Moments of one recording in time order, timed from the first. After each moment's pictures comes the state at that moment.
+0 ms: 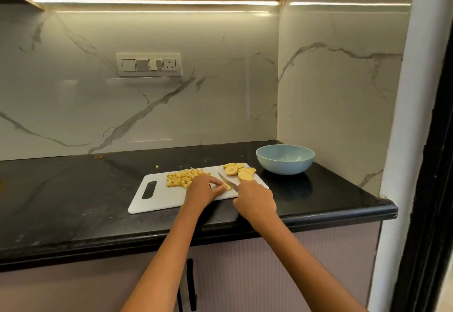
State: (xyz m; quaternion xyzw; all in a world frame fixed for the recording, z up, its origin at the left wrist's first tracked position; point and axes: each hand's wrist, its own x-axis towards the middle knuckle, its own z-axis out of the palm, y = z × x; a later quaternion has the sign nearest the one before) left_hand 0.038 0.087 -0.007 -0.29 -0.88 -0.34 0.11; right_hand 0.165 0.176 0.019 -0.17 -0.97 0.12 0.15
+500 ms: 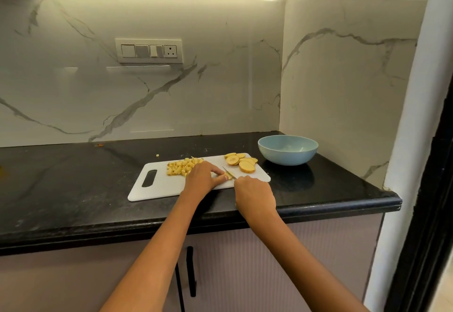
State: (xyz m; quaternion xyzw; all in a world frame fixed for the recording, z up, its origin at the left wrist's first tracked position) left_hand 0.036 0.088 -0.003 -0.30 -0.89 -0.32 0.12; right_hand 0.179 0.164 0.019 -0.12 -0.98 0.01 0.14
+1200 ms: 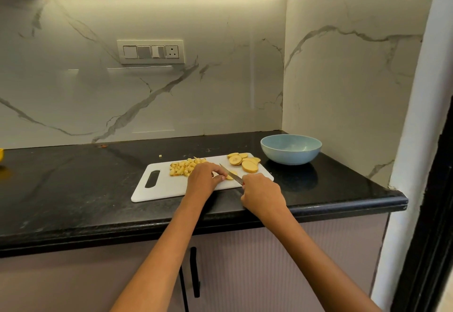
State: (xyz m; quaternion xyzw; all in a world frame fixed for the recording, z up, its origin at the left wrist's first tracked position) left_hand 0.040 0.084 -0.008 -0.31 -0.87 -0.33 0.16; right_hand 0.171 0.179 0.016 -0.13 -0.98 0.12 0.12
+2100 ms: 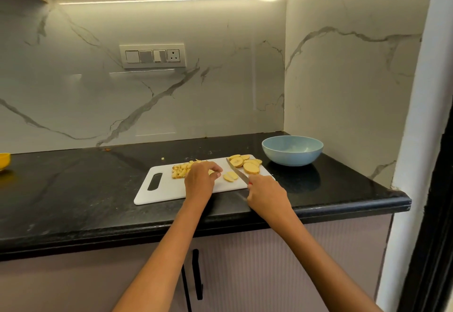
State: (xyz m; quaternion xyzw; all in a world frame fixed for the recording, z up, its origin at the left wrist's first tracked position) left_hand 0.044 0.082 -0.007 -0.25 -0.87 -0.36 0.23; right_hand 0.171 0.188 0.010 -0.15 -0.96 0.15 0.16
